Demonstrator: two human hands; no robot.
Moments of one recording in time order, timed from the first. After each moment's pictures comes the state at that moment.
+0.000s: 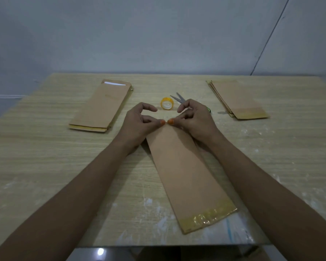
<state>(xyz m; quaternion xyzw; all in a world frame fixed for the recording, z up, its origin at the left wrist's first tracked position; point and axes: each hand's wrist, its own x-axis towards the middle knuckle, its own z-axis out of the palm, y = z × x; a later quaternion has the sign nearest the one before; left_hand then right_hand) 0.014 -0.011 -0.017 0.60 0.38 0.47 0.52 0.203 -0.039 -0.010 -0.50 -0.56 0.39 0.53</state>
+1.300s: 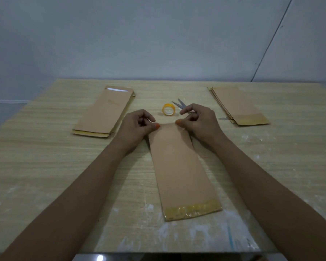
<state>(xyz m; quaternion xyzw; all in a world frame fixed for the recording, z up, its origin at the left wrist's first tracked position) 0.001 0.010 -0.023 0.68 0.41 0.45 0.40 0.223 -0.018 -0.017 -0.56 -0.60 0.27 0.50</state>
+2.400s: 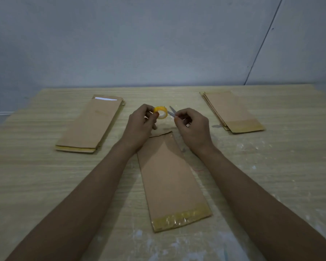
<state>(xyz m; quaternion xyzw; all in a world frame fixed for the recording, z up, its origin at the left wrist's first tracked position) 0.055 0.054 -0.019 0.69 0.44 0.46 0.33 0.221 0.004 -0.025 -0.57 -0.58 0.11 0.57</state>
